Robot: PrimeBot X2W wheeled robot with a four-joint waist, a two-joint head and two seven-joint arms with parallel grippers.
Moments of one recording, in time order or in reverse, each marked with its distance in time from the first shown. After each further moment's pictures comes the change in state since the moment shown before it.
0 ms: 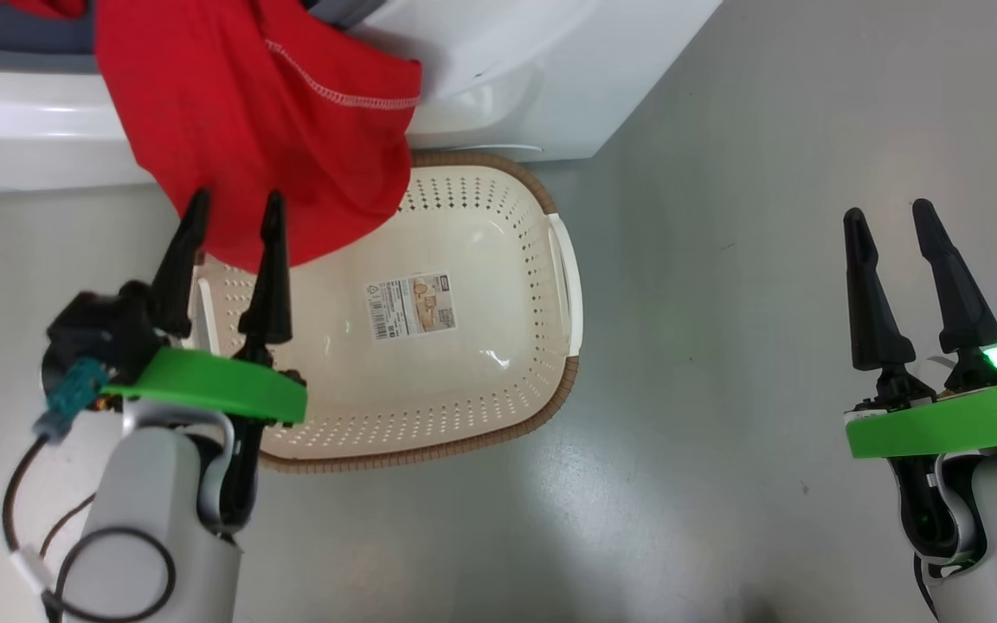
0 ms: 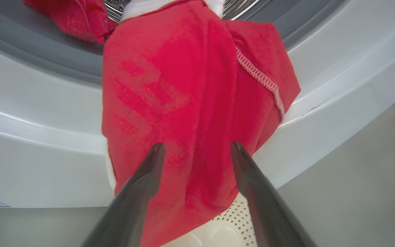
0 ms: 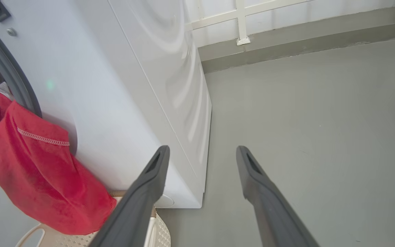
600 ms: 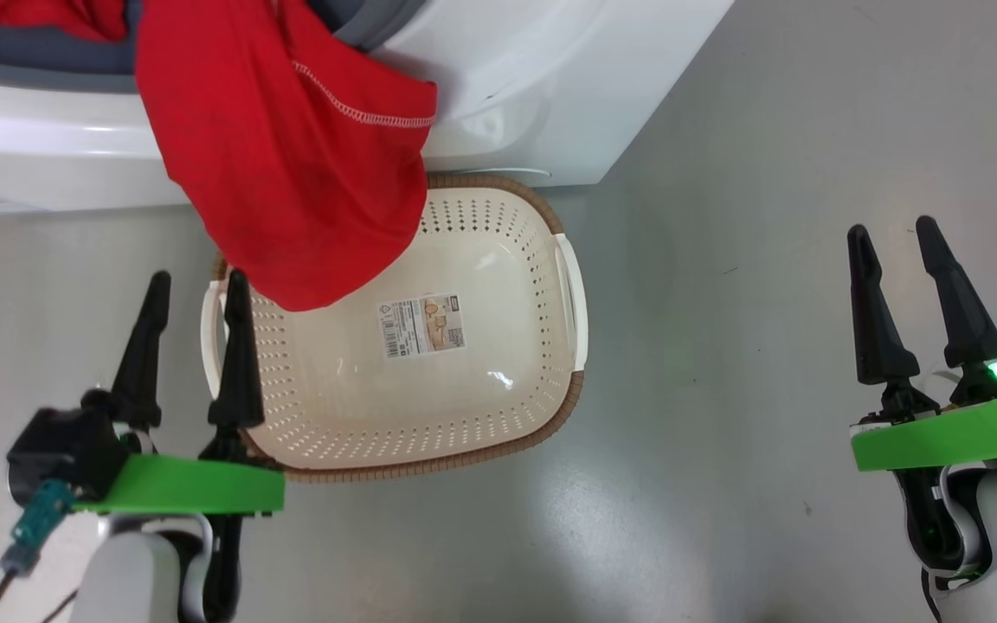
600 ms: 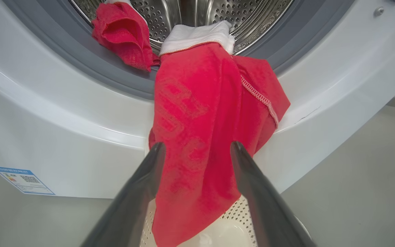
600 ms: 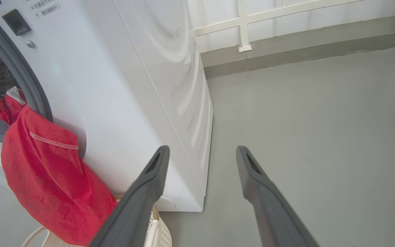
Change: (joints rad) left arm 0.240 0.001 0.056 -0.254 0.010 0.041 0.000; right arm 0.026 -0.013 -0.004 0.003 0.000 0.000 0.000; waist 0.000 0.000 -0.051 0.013
